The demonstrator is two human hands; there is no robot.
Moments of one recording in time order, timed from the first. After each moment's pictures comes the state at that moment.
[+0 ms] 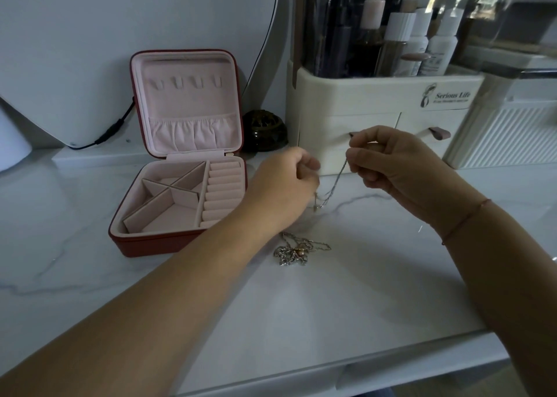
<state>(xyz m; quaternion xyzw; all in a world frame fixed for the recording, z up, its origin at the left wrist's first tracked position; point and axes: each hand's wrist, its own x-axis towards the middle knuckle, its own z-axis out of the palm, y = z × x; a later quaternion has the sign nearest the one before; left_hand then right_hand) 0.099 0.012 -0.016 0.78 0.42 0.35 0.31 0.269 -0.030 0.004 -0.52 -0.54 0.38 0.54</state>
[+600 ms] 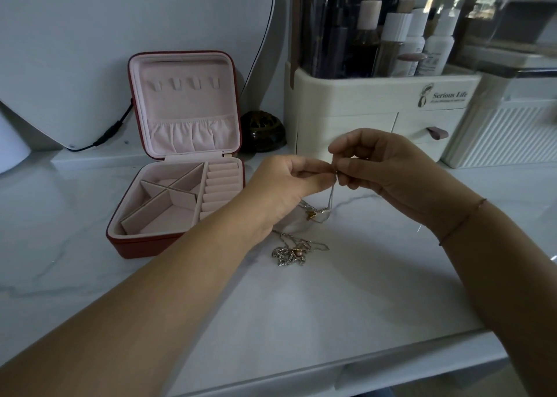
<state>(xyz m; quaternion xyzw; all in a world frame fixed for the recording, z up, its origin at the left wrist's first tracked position) 0.101 0.009 -0.012 0.66 0.37 0.36 0.54 0.267 -0.032 0.003 -0.47 -0.61 0.40 0.50</state>
